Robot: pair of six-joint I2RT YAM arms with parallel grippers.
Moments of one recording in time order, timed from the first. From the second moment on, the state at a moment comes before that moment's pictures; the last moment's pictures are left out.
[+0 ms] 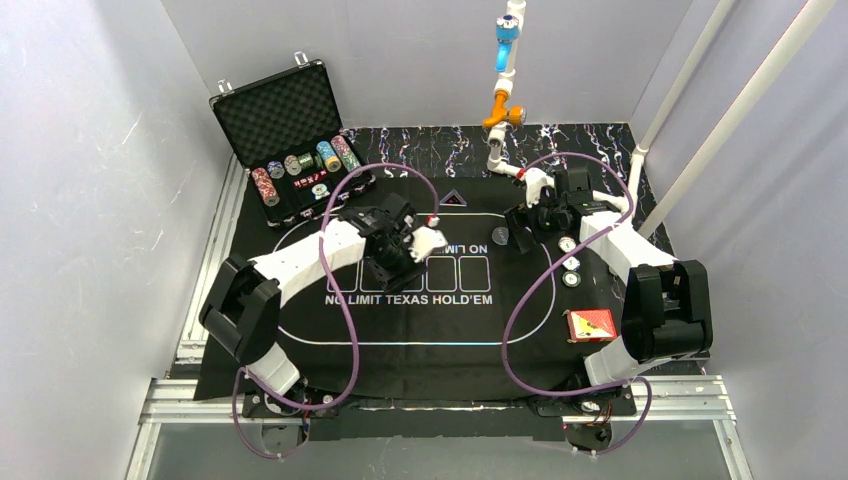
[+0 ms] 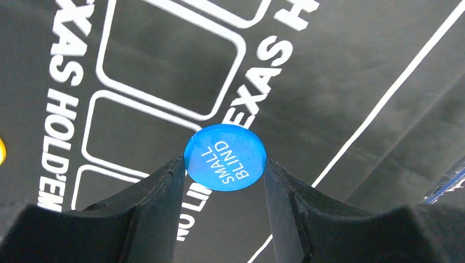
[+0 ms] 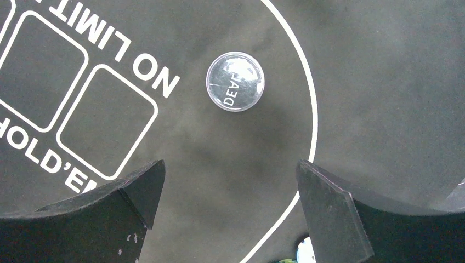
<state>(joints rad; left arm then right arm) -0.66 1.63 1.18 -0.84 0.19 0.43 0.17 1.53 1.00 -0.40 -0.38 -0.34</state>
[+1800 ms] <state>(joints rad) -0.26 1.77 1.42 -0.69 0.14 0.15 0.17 1.53 1.00 -0.39 -0.36 -0.32</state>
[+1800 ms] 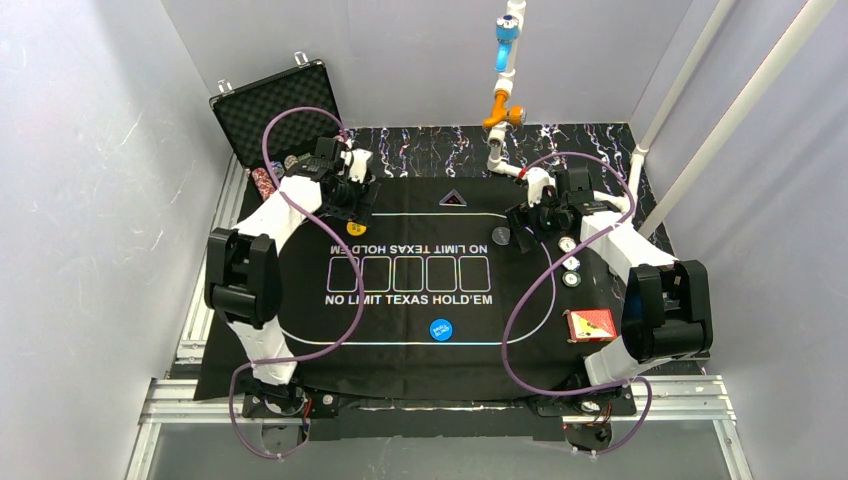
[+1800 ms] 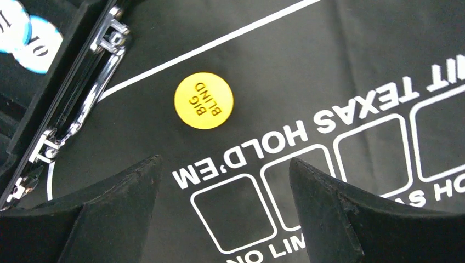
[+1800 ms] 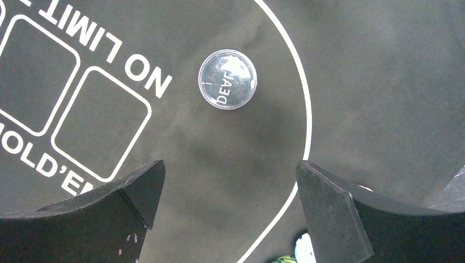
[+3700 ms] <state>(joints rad) -0.24 1.87 1.33 -0.69 0.02 0.07 0.17 1.56 1.00 -0.40 -0.36 -0.33</state>
